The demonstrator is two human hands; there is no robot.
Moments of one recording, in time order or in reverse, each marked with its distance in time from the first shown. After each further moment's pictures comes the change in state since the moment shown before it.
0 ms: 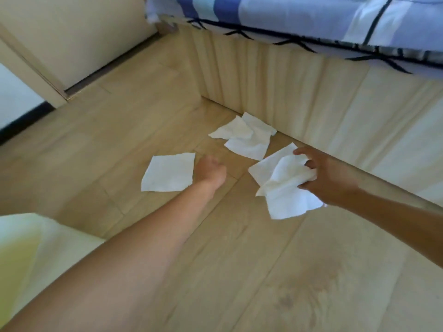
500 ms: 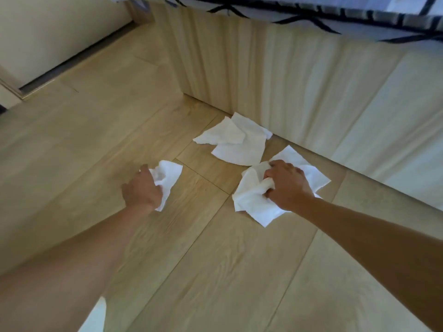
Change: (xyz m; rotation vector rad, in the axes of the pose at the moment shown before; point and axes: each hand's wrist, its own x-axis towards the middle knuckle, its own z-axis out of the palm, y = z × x) left_hand 0.132 -0.106 -0.050 0.719 0.249 0.103; right_hand 0.097 0.026 0.099 -0.411 -0.068 -0.013
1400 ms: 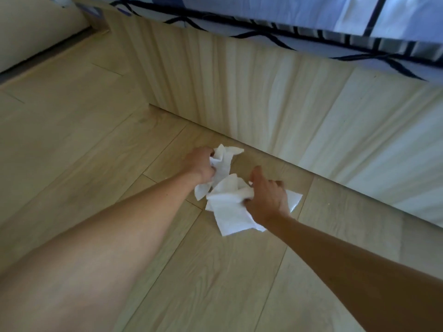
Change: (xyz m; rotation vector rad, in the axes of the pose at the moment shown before) left_hand -0.002 0.203 0.010 -0.261 -0.301 0.527; right_hand -0.018 -0.006 -0.003 0.176 0.264 0.184
